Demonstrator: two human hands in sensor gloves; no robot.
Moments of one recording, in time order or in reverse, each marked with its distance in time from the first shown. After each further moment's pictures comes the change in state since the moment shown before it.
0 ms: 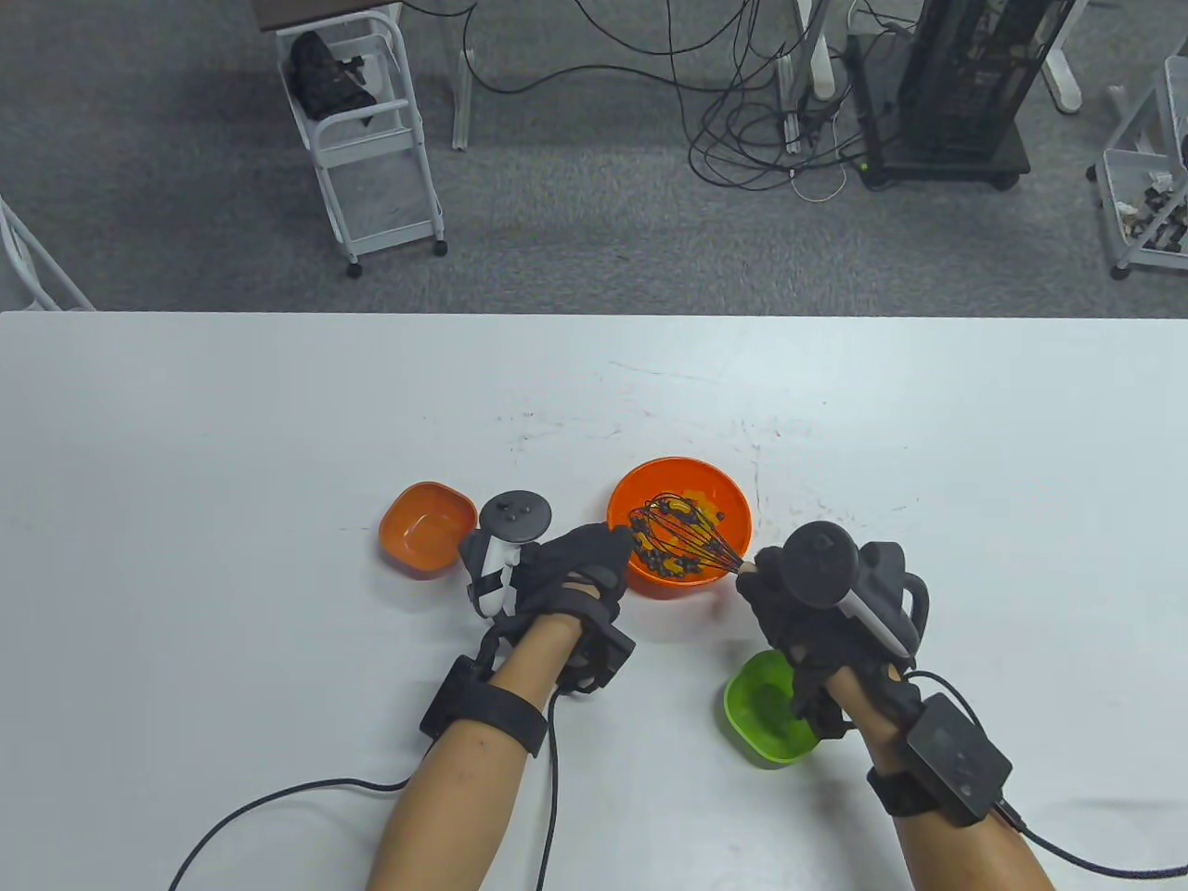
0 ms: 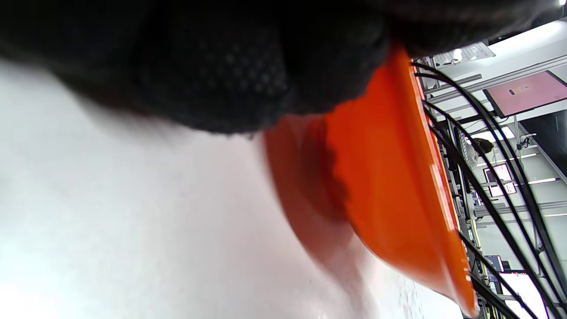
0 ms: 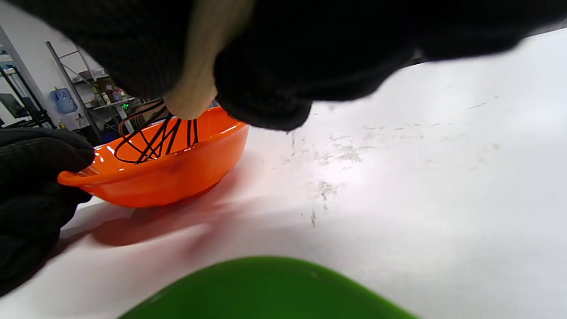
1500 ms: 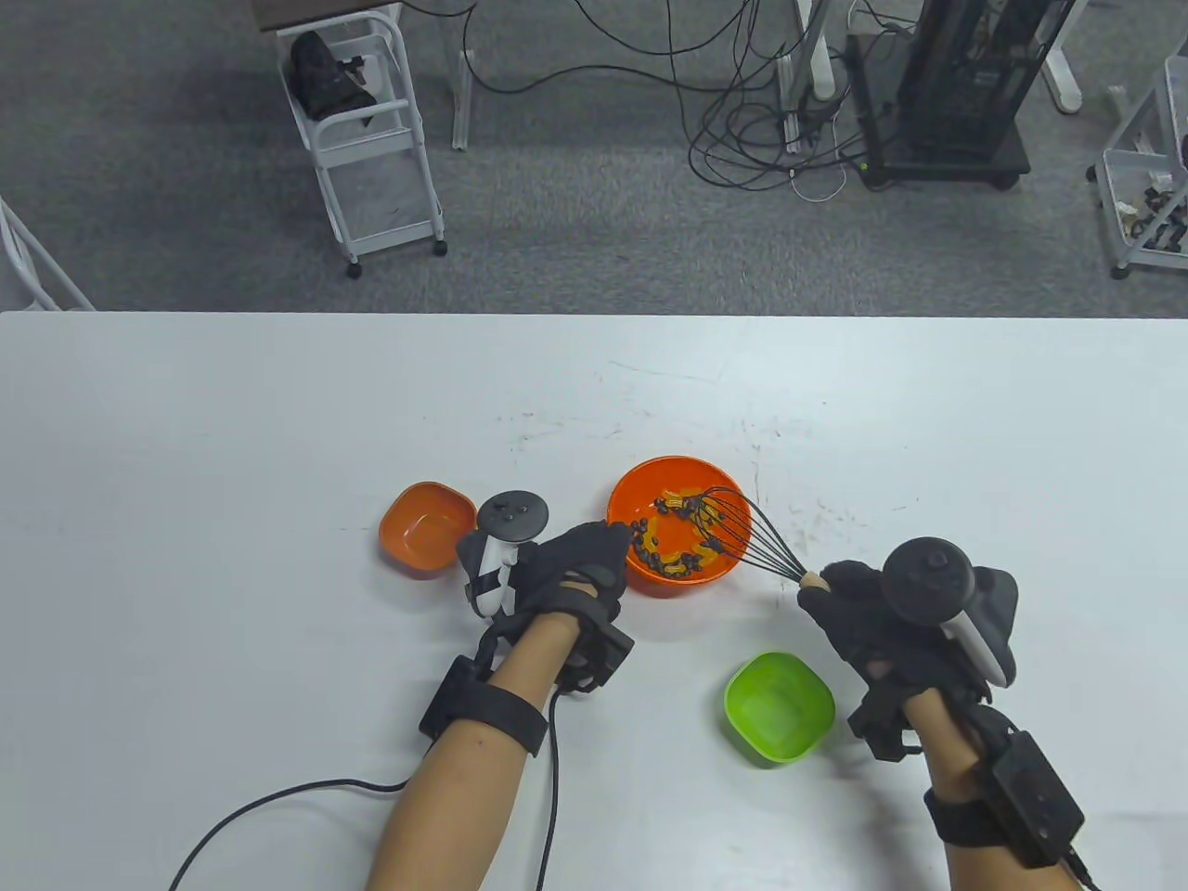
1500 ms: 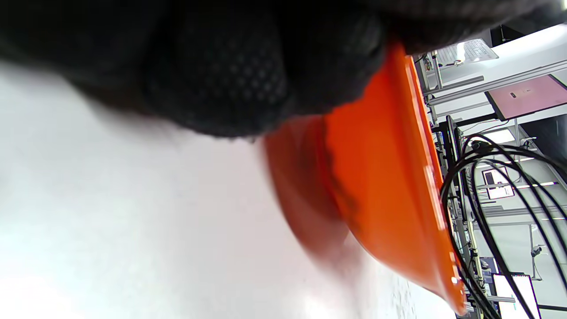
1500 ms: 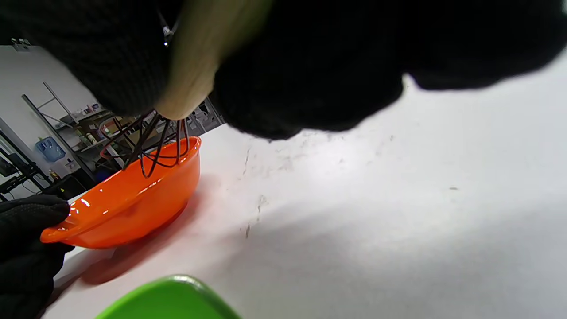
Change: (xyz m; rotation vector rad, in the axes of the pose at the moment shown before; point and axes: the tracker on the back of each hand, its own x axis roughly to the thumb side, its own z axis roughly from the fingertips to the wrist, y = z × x) left_hand -0.002 0.002 0.001 -0.017 0.004 0.025; right_hand -0.064 -0.015 0.022 -0.015 0.084 -0.195
